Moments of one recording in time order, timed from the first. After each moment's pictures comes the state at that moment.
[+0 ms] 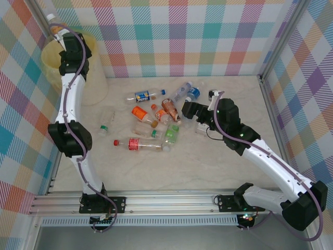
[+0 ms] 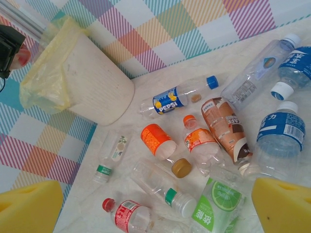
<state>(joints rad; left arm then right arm) 0.11 2.03 2.24 -0.51 -0.42 -0.34 0.61 1.08 0.99 -0.24 -0.02 0.68</state>
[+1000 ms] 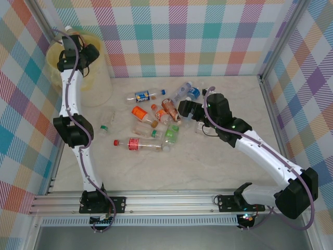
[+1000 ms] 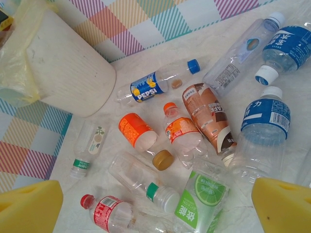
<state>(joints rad) 0.15 2.24 2.50 -0.76 0.05 -0.52 0.61 1.22 1.07 -0.31 0.00 0.67</state>
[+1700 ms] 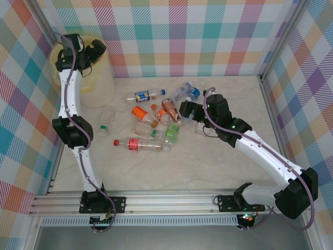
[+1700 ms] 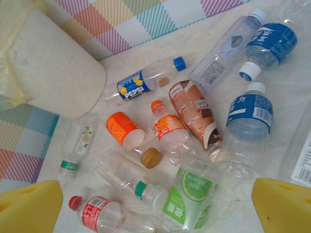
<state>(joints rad) 0.15 2.22 2.50 -0.79 0.25 -0.63 0.61 1.22 1.07 -0.35 0.05 0.68</state>
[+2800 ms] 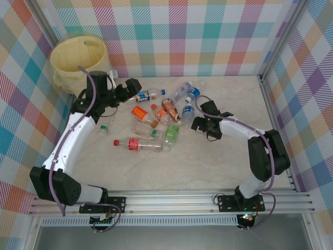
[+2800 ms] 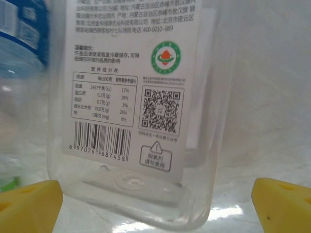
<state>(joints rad) -0.20 1.35 1.36 -0.55 0.33 -0.69 0.42 1.65 1.03 -0.52 0.09 0.71</state>
